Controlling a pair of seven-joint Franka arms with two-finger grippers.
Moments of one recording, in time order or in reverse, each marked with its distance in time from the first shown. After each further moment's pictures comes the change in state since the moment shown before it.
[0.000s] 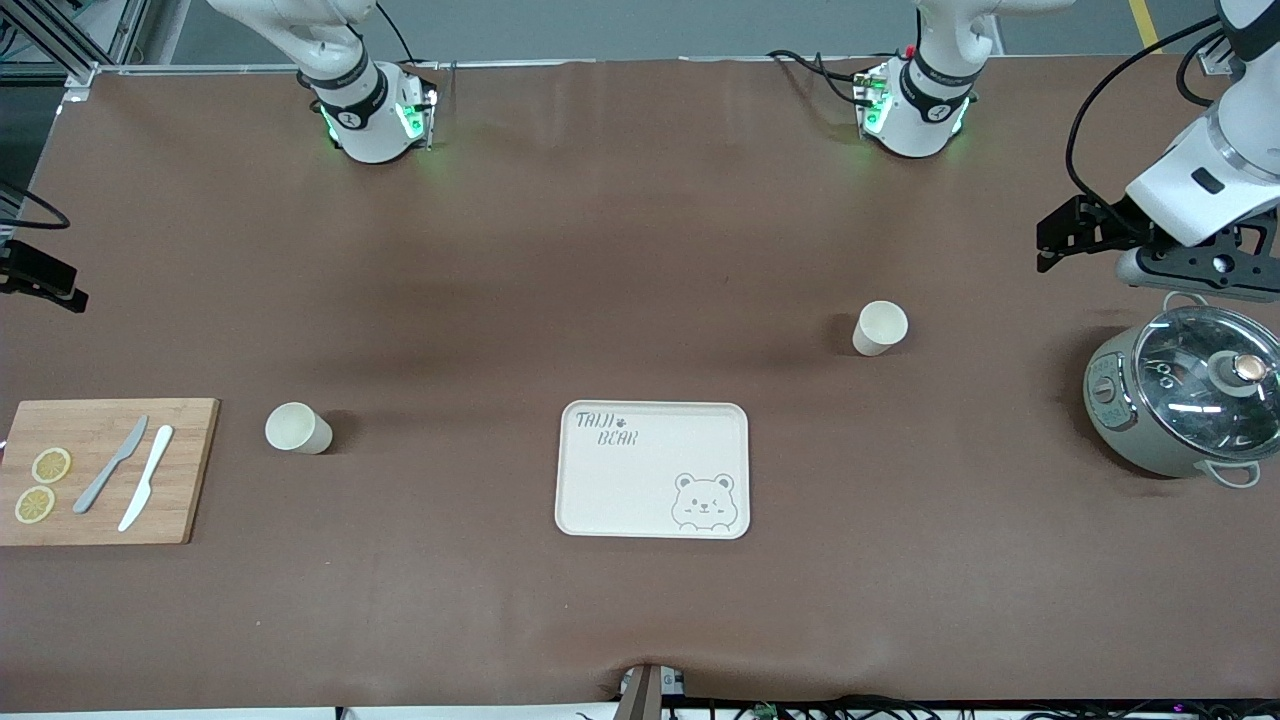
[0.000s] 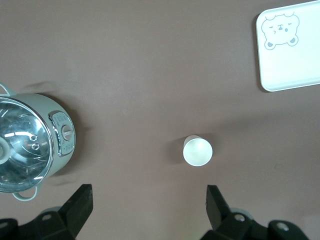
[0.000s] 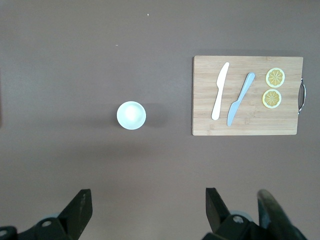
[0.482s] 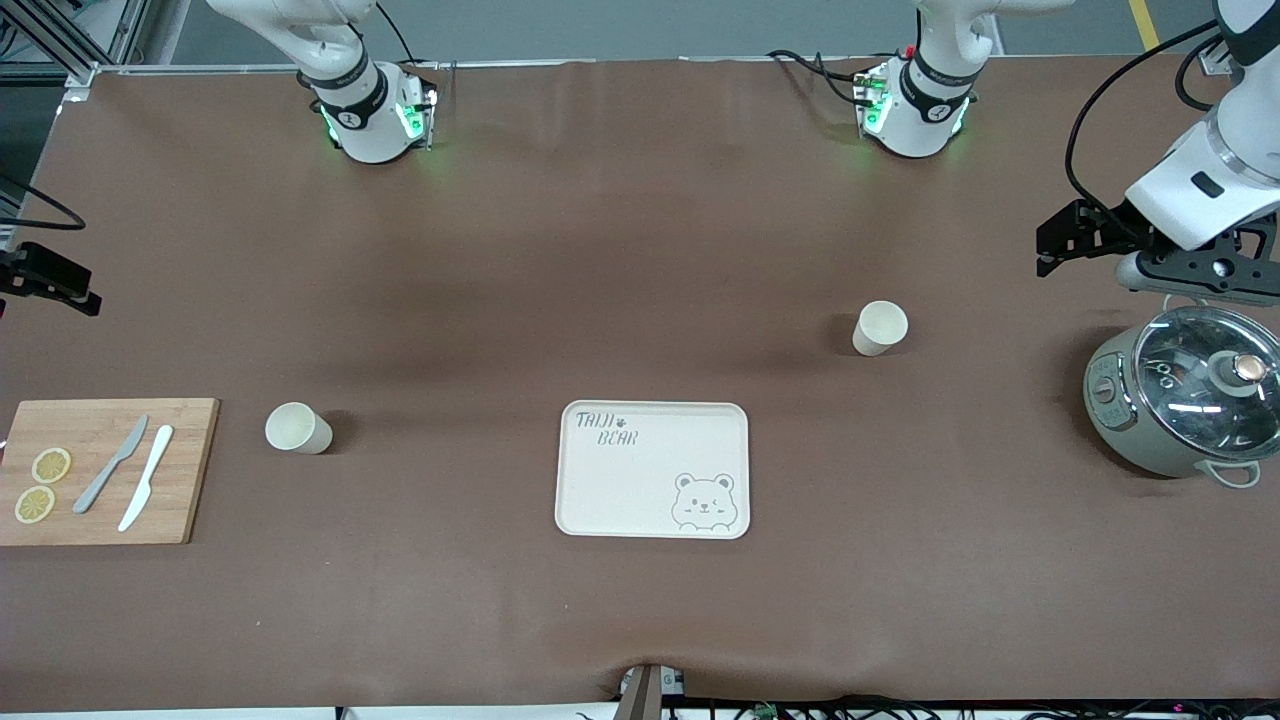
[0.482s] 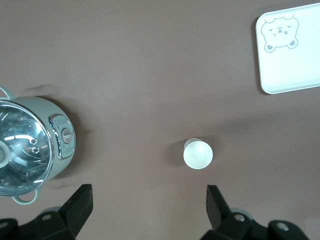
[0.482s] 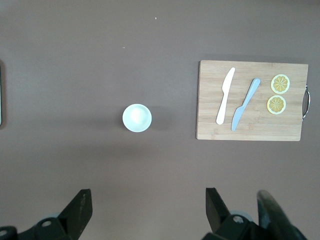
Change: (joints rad) left arm 0.000 0.008 0.000 0.001 0.000 0.012 0.006; right arm 0.025 0.001 0.001 -0.001 0.000 0.008 -0.001
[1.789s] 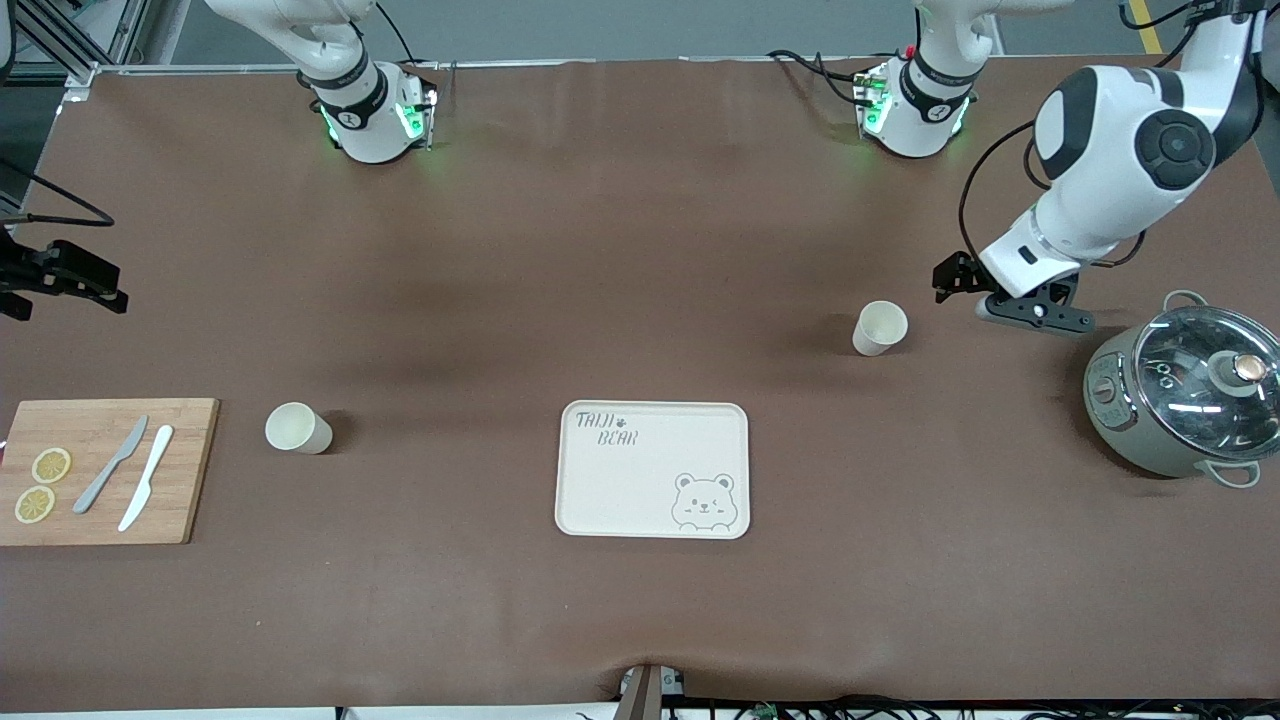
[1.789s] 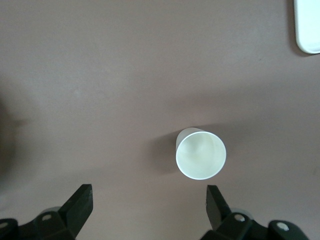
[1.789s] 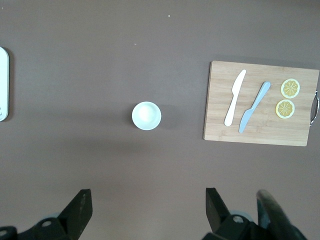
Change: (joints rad) left arm 0.020 -0.108 -0.030 -0.700 -0.073 0.589 0.040; right arm 0.034 0.000 0.004 -0.003 -0.003 -0.003 -0.005
